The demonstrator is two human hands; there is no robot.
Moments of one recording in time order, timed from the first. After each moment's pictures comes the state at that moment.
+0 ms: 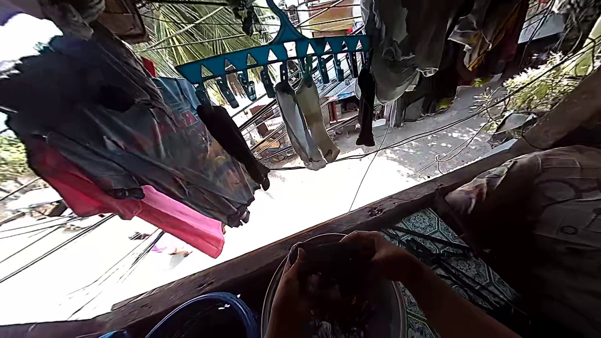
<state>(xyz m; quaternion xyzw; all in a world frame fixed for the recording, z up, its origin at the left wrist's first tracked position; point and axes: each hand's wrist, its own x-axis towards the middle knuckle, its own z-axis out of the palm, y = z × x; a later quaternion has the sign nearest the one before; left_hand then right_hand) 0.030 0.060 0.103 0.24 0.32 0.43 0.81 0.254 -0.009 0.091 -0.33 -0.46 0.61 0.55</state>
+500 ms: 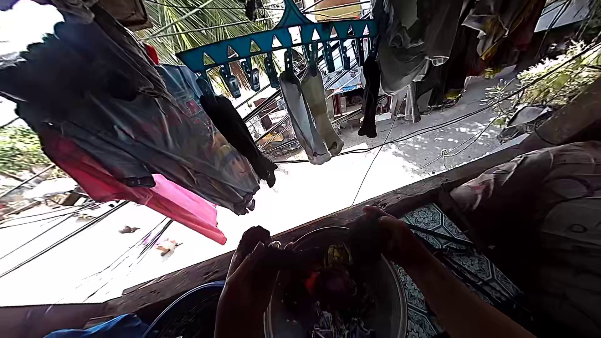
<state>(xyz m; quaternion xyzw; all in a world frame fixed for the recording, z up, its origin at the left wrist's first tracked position) -0.022 0.077 0.163 0.38 0.22 0.53 0.73 0.259 -0.014 0.105 -0.33 -0.25 0.60 0.69</state>
